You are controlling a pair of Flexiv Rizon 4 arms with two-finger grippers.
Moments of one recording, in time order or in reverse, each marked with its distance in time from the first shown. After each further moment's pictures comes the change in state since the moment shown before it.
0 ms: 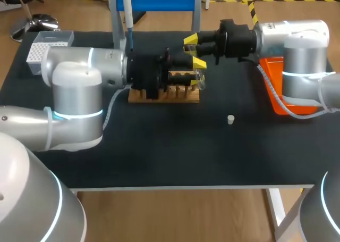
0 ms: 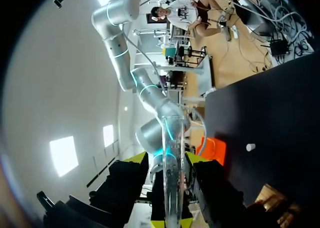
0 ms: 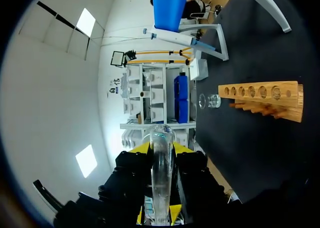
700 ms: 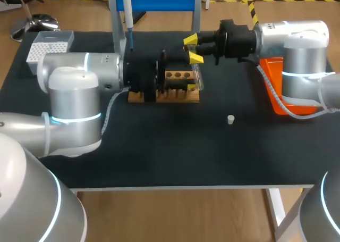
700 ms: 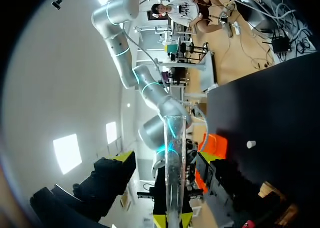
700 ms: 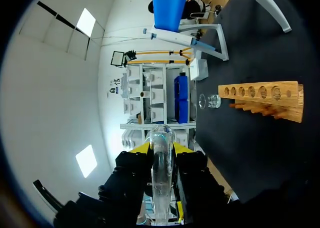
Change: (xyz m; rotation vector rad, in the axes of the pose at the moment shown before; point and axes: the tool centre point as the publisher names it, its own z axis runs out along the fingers) left arm -0.001 0.000 -0.009 -0.039 -0.030 0.010; right arm -0.001 0.000 0.000 -0.001 0.001 -0.001
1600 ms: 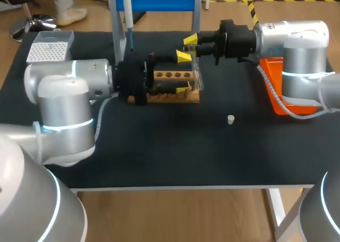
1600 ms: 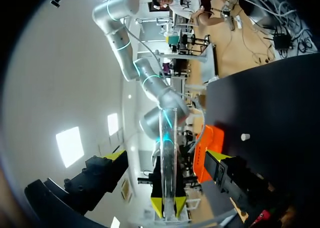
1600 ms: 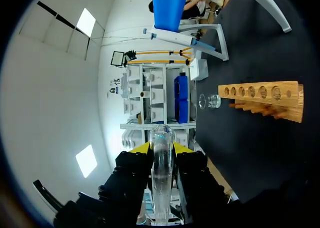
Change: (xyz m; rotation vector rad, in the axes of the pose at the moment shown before) left arm 0.006 0.006 -0.027 -0.075 -0.008 -0.003; right arm 0.000 0.000 0.000 0.000 0.000 0.000
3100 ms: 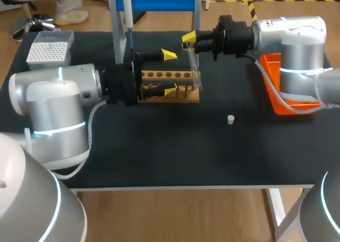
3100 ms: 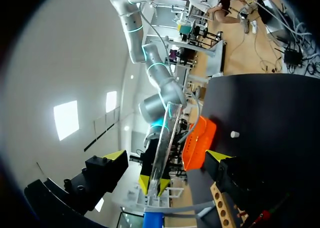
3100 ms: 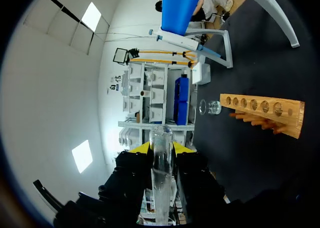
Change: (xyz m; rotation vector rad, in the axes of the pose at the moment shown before) left arm 0.011 0.016 -0.037 -0.143 0.019 -0.173; right arm 0.001 0.013 0.002 0.000 -0.005 -0.059
